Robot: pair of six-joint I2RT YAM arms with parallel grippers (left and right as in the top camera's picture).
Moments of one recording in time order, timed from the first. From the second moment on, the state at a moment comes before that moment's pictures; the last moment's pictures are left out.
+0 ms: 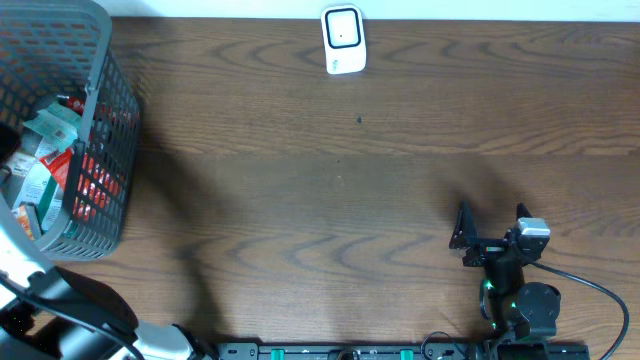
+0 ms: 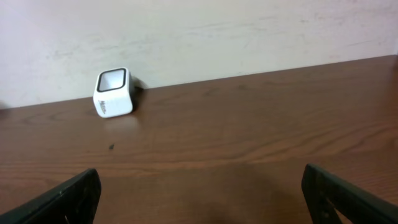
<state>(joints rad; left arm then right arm) 0.71 1.67 1.65 -0.92 -0.05 -0.33 0.03 0.01 0.01 -0.07 0.01 0.17</state>
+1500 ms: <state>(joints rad) -0.68 1.92 1.61 -0.55 -0.09 -0.38 0.03 0.01 0.01 -0.07 0.01 0.17</state>
